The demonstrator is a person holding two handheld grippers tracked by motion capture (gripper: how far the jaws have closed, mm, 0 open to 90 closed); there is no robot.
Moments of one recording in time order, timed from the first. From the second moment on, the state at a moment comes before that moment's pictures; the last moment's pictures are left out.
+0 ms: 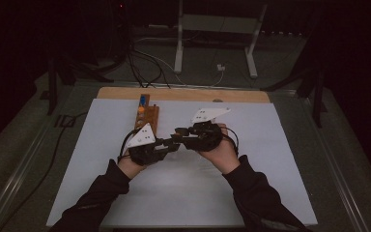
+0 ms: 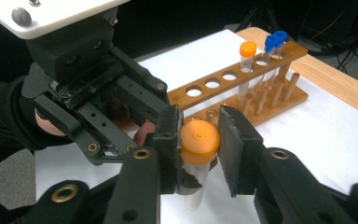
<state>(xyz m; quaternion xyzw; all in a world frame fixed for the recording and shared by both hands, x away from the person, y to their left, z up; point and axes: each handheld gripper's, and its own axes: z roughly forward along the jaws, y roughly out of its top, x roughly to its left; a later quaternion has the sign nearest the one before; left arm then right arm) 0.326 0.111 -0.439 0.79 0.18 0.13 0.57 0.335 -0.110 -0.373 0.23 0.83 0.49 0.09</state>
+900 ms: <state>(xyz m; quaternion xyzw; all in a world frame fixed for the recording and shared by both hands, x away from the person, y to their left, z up) 0.353 0.179 -0.402 0.75 0.28 0.21 0.57 0.305 -0.170 -0.382 0.28 0.78 0.55 0.12</state>
